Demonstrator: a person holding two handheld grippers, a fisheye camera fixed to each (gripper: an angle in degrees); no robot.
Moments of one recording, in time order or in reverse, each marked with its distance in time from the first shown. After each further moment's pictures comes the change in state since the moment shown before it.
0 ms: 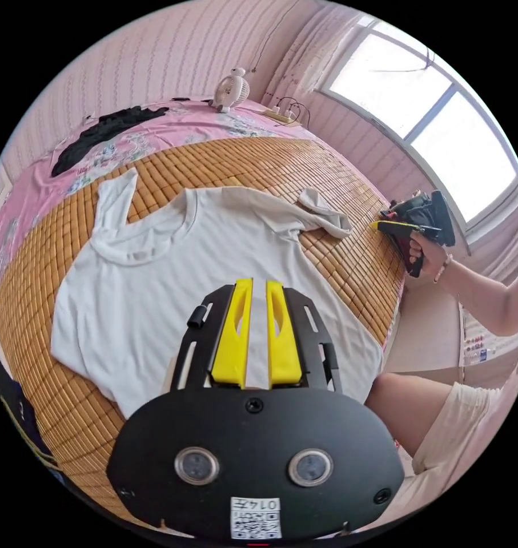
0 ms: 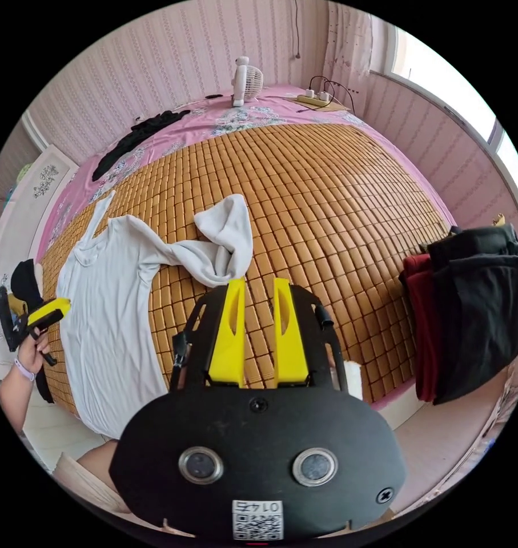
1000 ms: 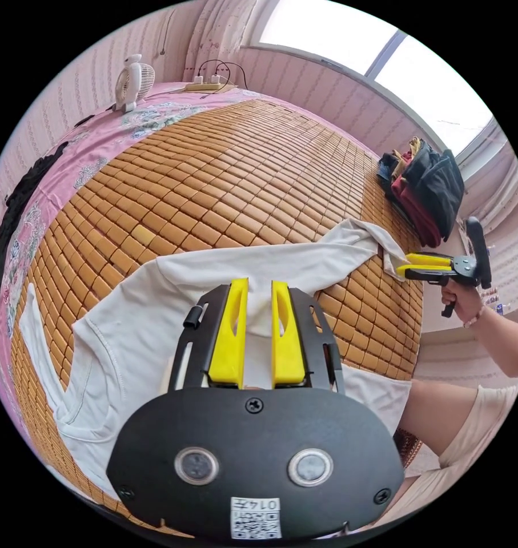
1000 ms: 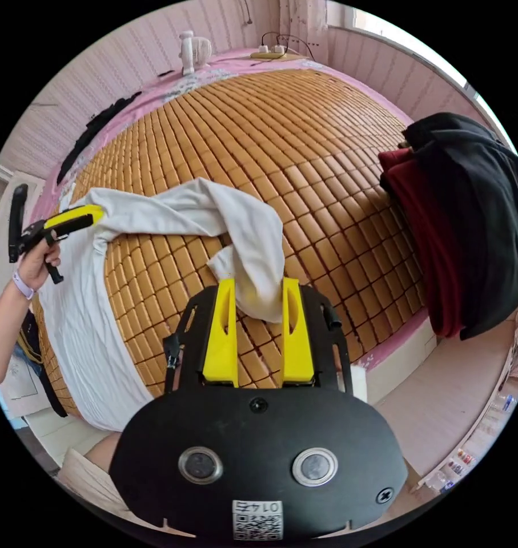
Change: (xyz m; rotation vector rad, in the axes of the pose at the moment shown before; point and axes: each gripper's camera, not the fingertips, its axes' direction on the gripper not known) left arm 0.086 -0.224 0.254 -0.184 0.042 0.307; right arm 0.074 0.097 0.040 -0.134 0.076 0.163
